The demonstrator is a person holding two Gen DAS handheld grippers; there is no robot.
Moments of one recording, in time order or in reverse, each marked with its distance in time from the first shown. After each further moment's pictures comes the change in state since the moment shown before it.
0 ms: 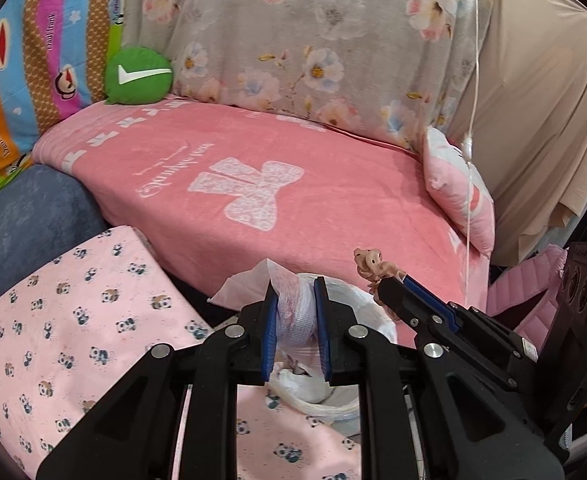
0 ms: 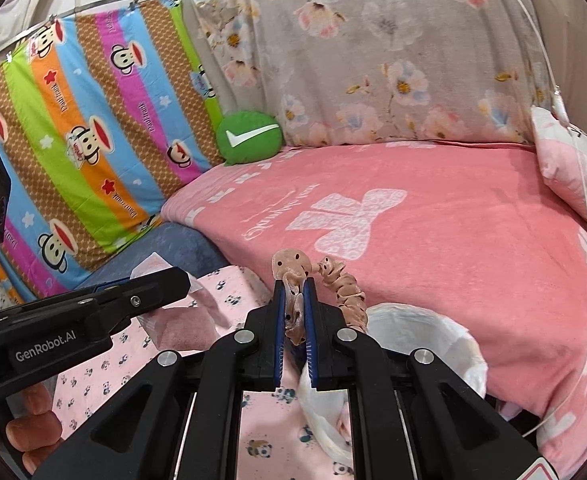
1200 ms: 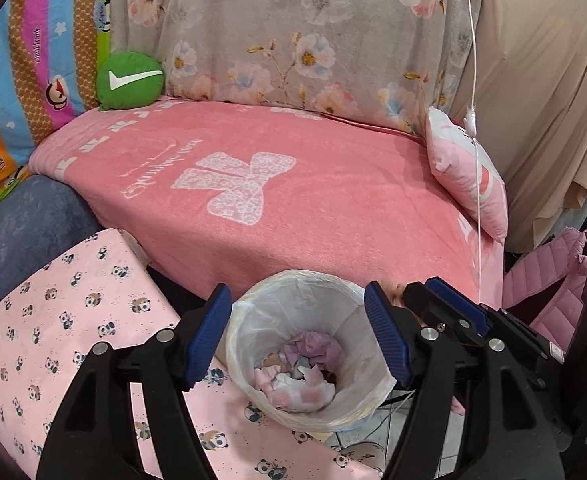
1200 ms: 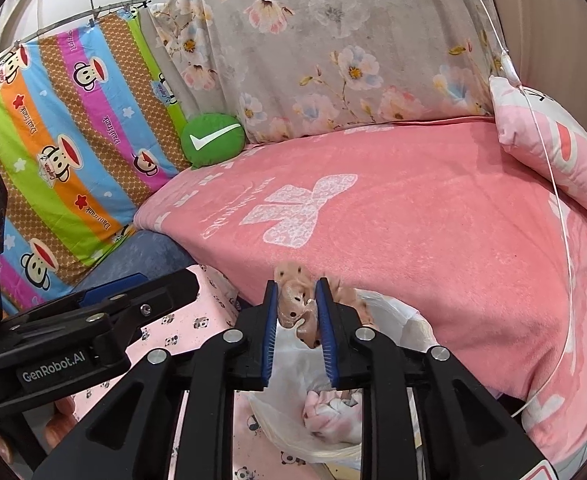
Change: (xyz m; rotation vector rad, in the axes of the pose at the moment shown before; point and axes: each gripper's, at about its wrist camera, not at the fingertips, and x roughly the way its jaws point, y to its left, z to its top) left arm 0.036 -0.038 -0.009 0.045 0.006 0.073; right arm -0.004 -0.068 -0.011 0.074 0.020 -0.060
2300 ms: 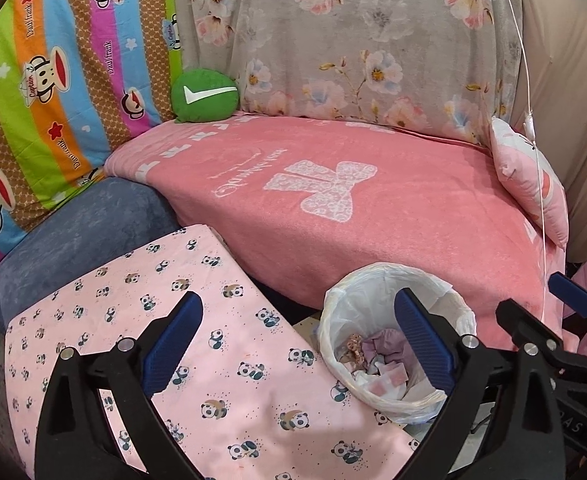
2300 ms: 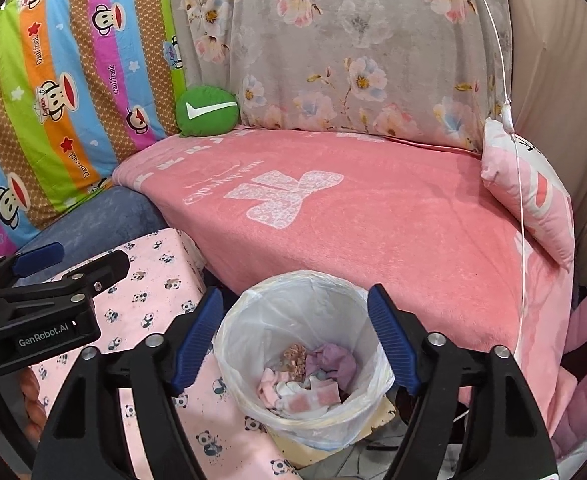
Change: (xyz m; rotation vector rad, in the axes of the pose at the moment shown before) left arm -0.033 0.036 -0.036 -0.022 -0.074 0.262; right arm -0.027 0.038 -0.020 -0.196 0.030 -0.146
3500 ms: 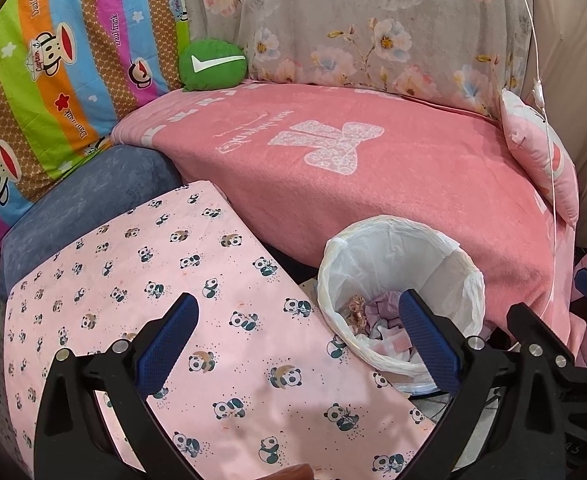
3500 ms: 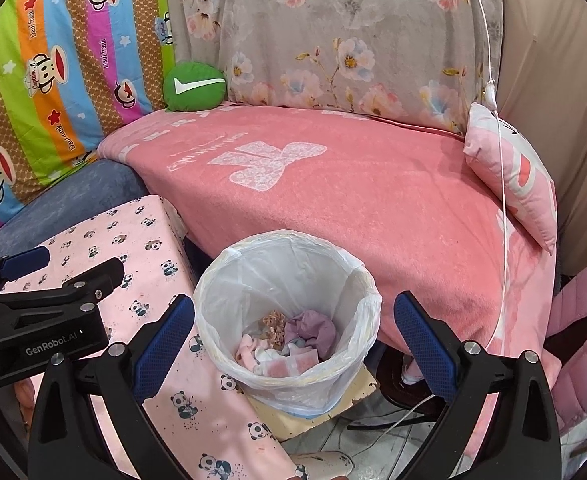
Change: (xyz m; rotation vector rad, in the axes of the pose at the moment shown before) left arm 0.007 -0.014 -0.039 -0.016 0.096 0.034; right arm 0.001 -0.011 -0.035 -0.031 0.059 -0.073
